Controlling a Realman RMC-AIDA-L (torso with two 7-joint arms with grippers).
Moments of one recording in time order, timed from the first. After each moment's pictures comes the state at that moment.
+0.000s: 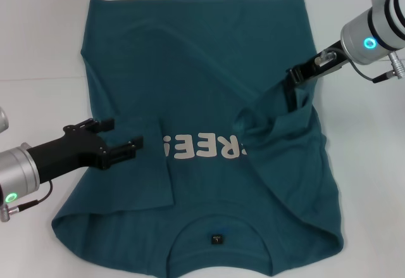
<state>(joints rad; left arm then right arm) -0.49 -2.17 -2.36 -0.72 -1.30 1.16 -1.38 1.00 2.00 -0.84 -0.80 -2.73 -1.25 2.55</state>
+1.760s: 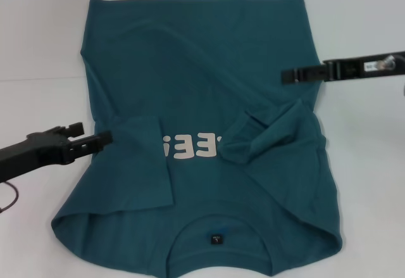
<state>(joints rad) -0.40 -2.12 -2.37 -0.86 -1.29 1.29 -1.75 0.62 2.01 -0.83 -1.11 -2.16 -1.41 2.42</state>
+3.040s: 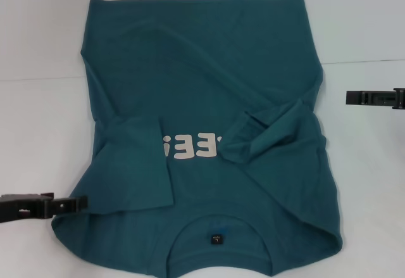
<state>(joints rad) -0.29 -2.17 -2.24 -1.19 -0.86 1.32 -2.24 0.49 1.99 -0.60 -1.05 -2.16 -1.48 2.22</state>
